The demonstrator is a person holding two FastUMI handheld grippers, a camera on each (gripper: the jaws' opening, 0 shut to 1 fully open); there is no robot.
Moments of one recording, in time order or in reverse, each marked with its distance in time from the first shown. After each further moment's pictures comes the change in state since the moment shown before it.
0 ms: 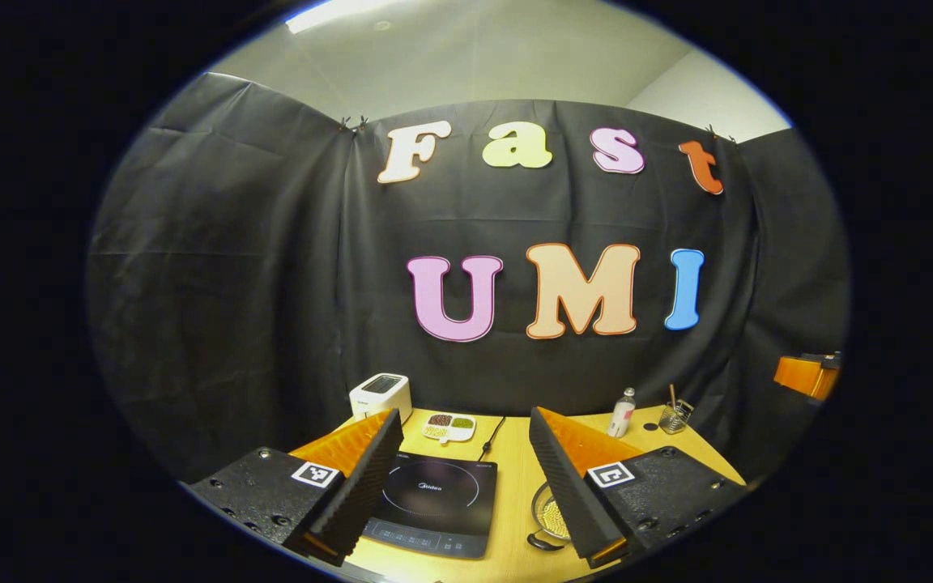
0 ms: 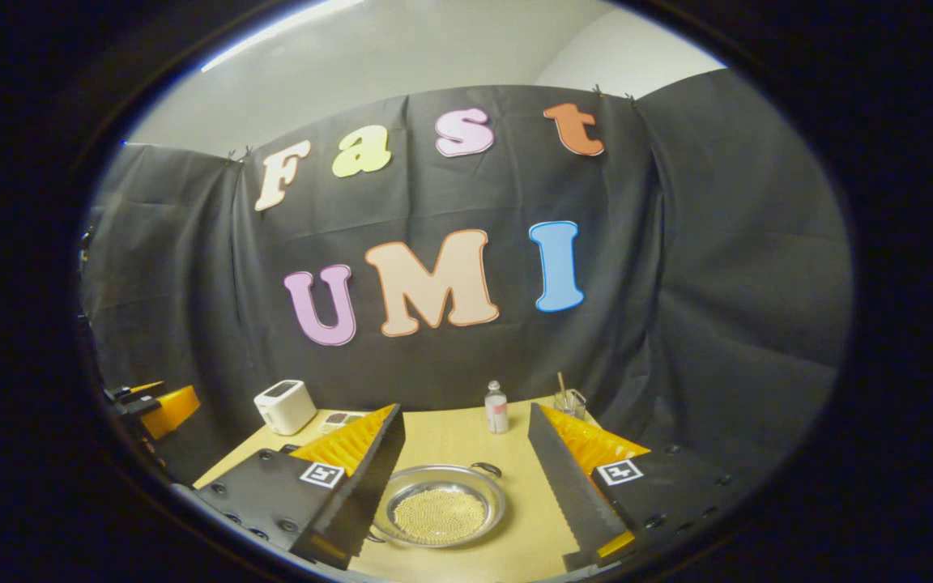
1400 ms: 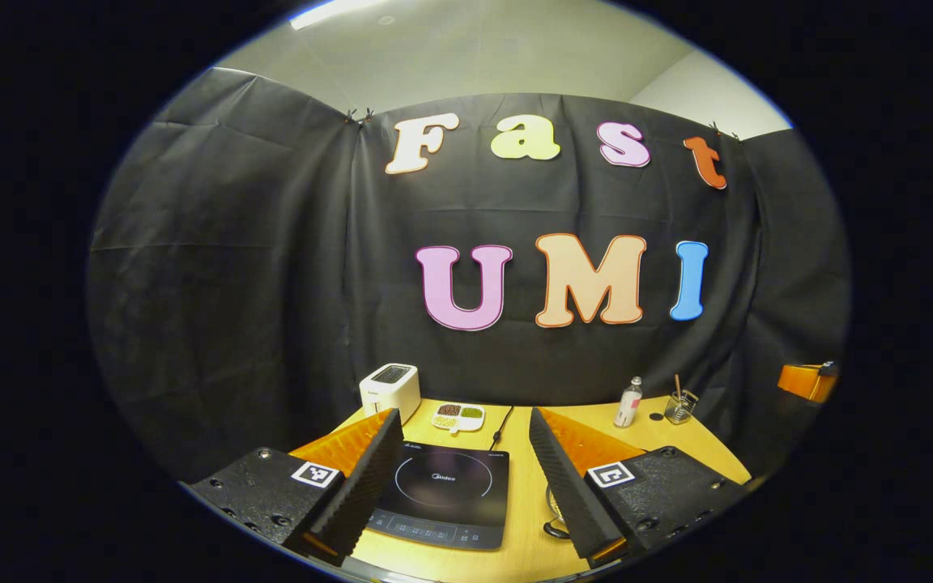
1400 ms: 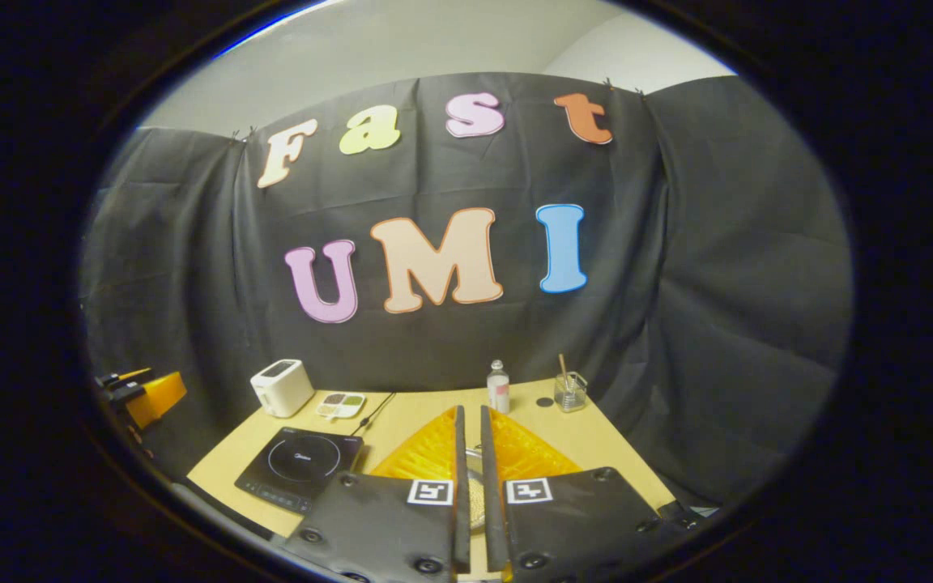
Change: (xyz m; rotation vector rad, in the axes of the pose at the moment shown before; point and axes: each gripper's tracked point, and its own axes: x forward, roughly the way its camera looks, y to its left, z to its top) left arm -0.008 0.029 -0.015 0.008 0.039 0.004; right arm -0.004 0.021 -0.037 -0.047 0.069 -0.026
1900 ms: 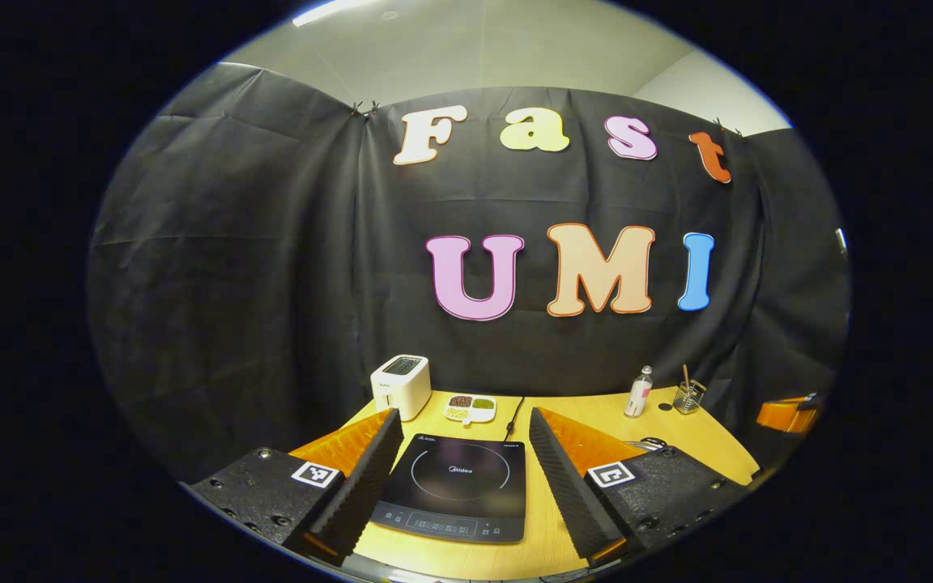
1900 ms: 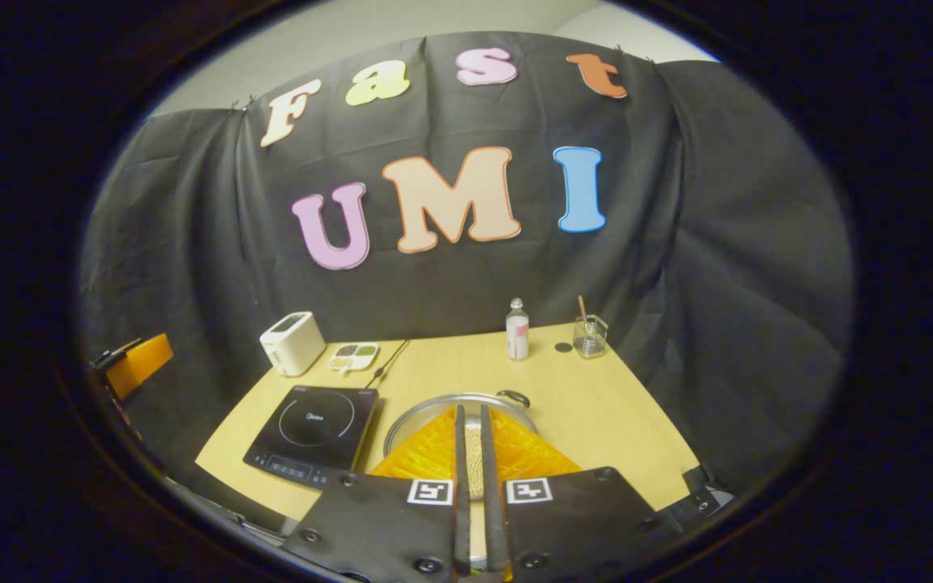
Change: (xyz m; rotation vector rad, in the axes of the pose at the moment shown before) left arm -0.003 0.034 -0.019 -0.002 0.034 0.011; right arm 0.003 0.039 -0.088 -0.009 0.214 0.030
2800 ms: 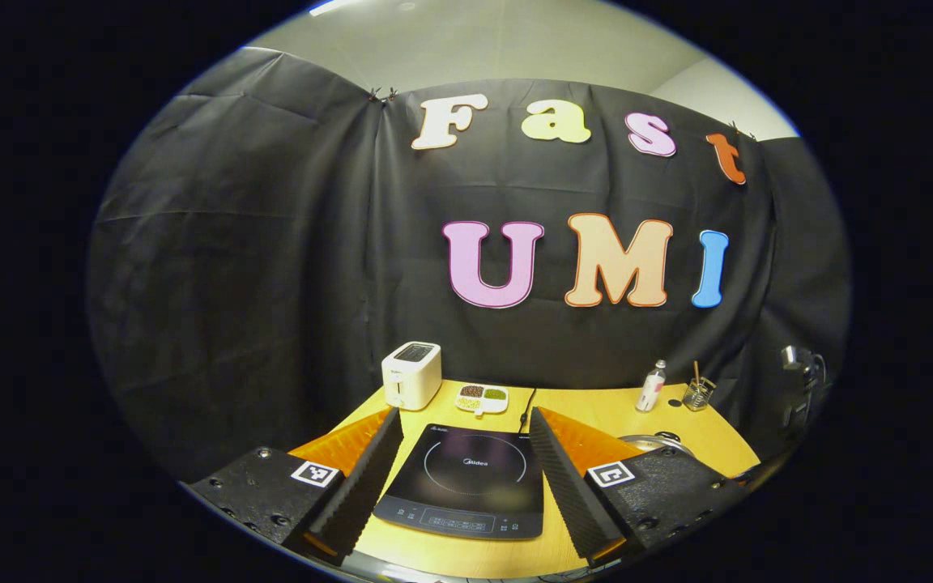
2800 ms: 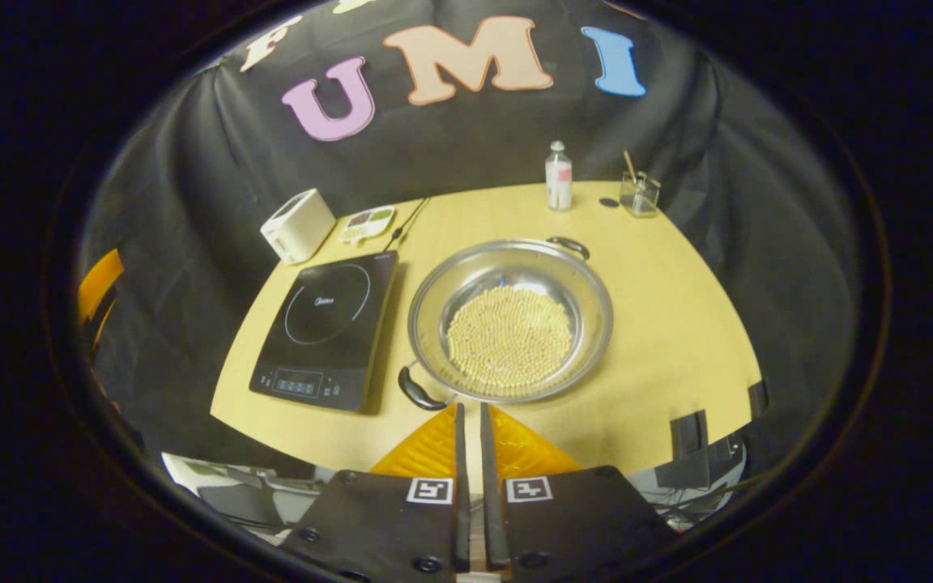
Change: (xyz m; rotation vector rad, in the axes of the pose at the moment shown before) left arm 0.013 0.033 -0.019 -0.027 0.025 0.029; right arm 0.037 0.053 -0.166 0.049 0.528 0.067
